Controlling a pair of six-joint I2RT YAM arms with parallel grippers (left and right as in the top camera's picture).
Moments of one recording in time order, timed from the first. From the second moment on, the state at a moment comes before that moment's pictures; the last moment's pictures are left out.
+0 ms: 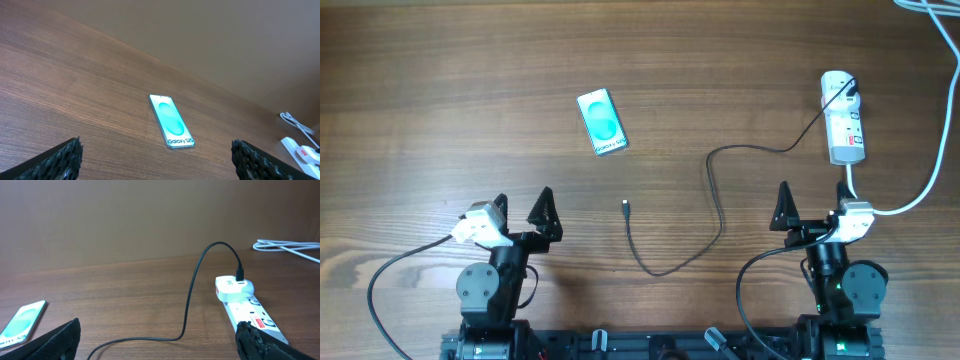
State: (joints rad) left arm -0.01 0.09 0.01 -0.07 0.09 -0.47; right arm -0.05 0.05 0.01 0.00 -0.10 0.12
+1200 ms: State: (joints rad) left arm -0.01 0.53 0.84 -0.77 0.34 -0.63; right arm -0.05 0.05 0.01 0.00 -0.10 0.12
